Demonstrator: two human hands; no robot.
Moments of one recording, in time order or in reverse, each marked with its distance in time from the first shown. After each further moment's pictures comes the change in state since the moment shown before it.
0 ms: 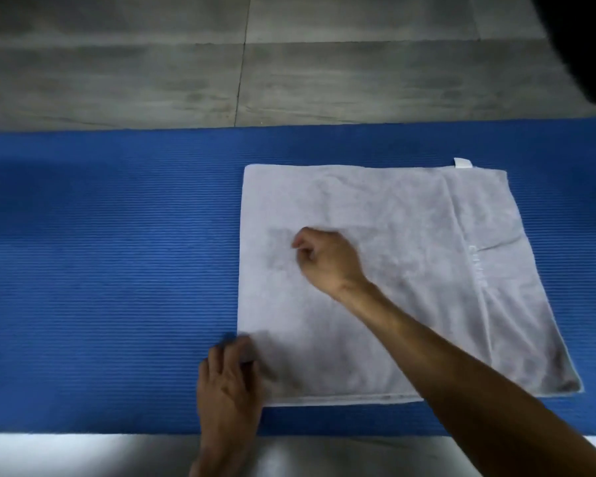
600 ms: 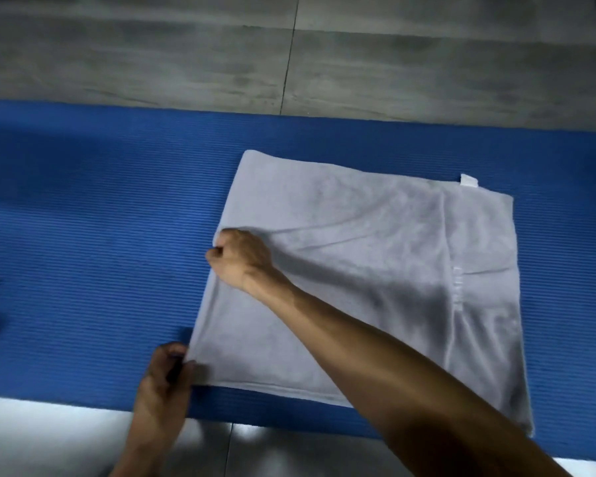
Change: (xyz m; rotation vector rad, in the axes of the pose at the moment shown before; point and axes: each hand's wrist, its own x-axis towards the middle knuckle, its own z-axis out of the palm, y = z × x) left_hand 0.005 -0.121 -0.075 -0.454 -0.043 -0.502; right_hand 0.031 -0.149 0.115 0.007 -0.324 -0.068
